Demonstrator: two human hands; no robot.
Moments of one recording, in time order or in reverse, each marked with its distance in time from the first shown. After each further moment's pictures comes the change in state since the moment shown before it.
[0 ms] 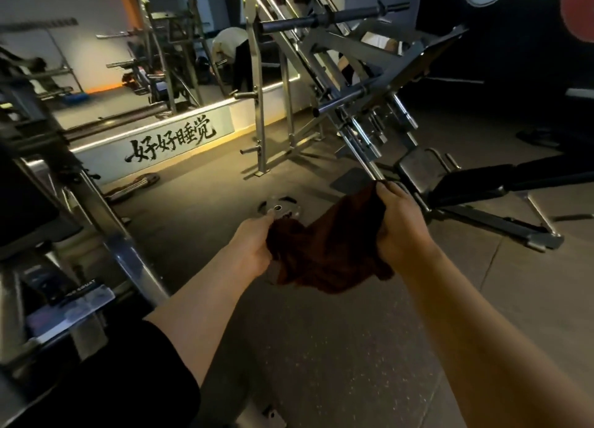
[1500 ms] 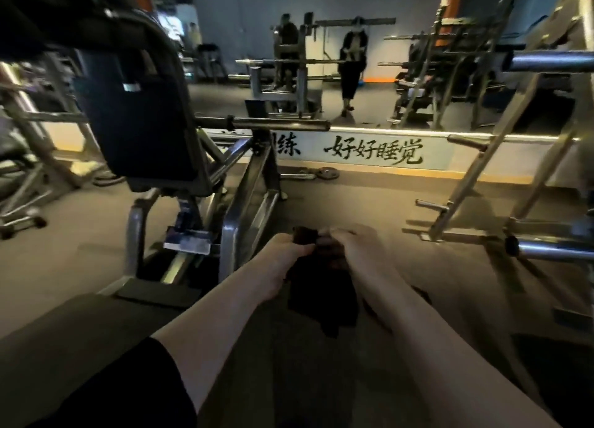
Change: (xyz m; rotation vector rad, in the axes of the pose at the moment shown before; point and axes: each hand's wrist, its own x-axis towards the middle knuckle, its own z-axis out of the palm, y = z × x) left_hand 0.369 0.173 0.134 0.059 0.622 0.243; right_hand 0.500 -0.034 0.211 -0.708 -1.110 0.030
